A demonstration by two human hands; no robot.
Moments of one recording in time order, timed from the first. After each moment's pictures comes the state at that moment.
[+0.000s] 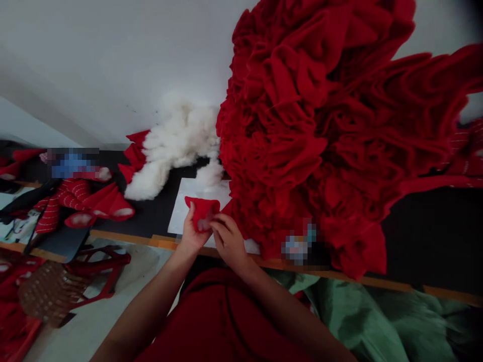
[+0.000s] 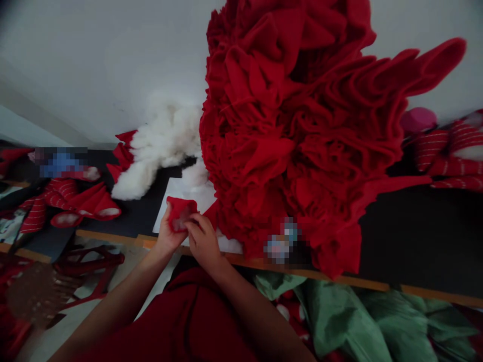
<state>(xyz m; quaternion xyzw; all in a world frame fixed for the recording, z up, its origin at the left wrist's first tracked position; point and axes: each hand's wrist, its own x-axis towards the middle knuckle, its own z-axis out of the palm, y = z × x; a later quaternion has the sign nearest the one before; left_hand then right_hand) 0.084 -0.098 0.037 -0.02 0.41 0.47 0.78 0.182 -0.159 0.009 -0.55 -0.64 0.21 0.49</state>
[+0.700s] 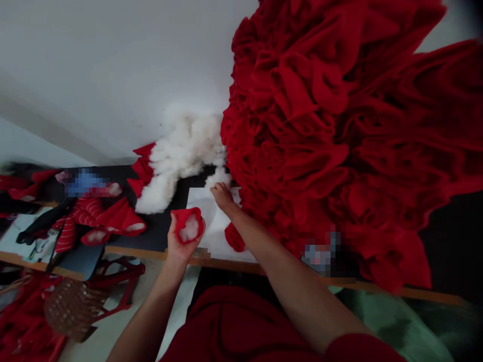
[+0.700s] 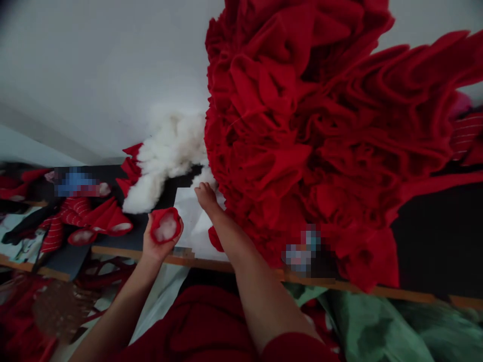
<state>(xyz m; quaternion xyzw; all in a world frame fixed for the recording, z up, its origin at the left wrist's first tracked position) 0.025 -0.070 0.052 -0.03 0.44 0.53 0.72 0.162 0.026 -0.064 -0.61 -0.69 0.18 0.34</state>
